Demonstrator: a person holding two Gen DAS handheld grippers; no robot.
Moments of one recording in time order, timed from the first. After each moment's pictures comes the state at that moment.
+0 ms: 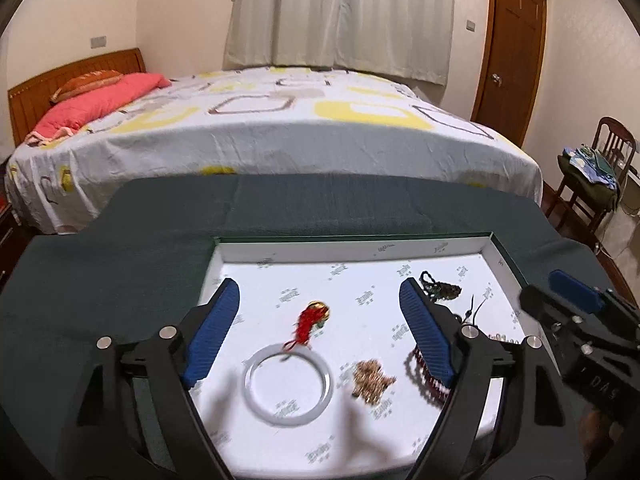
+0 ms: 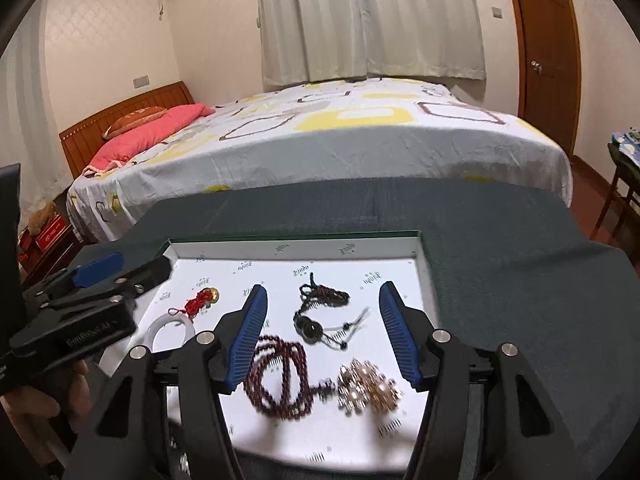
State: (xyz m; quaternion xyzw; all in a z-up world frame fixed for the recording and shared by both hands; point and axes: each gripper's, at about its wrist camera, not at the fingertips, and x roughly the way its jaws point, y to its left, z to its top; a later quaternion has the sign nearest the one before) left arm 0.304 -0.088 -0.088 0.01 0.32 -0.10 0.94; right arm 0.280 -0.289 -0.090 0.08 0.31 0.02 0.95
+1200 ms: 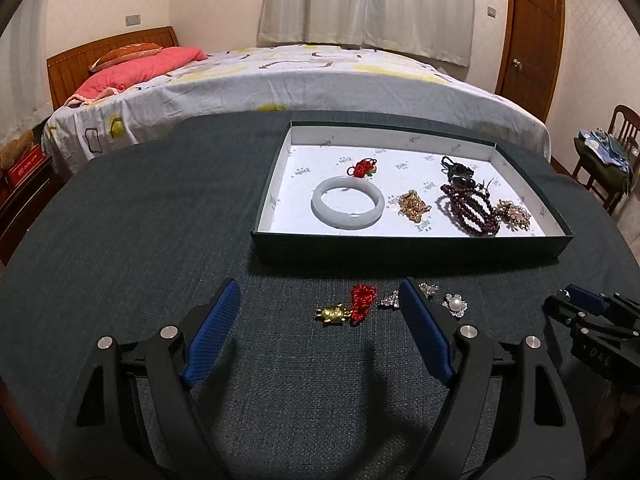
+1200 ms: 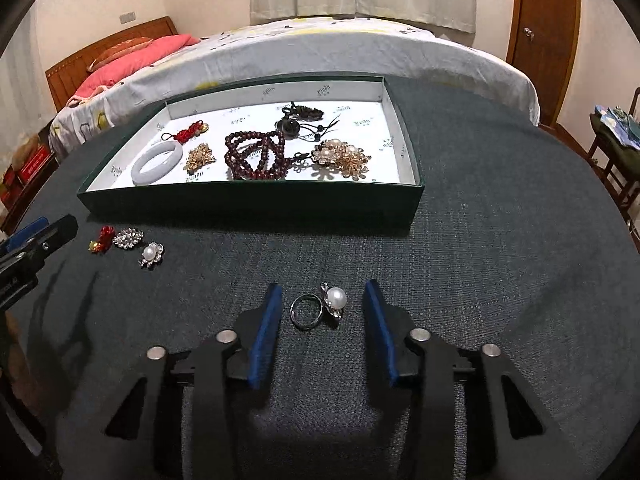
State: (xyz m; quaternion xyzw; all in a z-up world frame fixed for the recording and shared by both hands) left arm 0.173 -0.032 -0.142 0.01 0.36 -0.06 0.93; right arm 0.179 -0.277 -0.166 0.04 0.42 -0.01 0.91
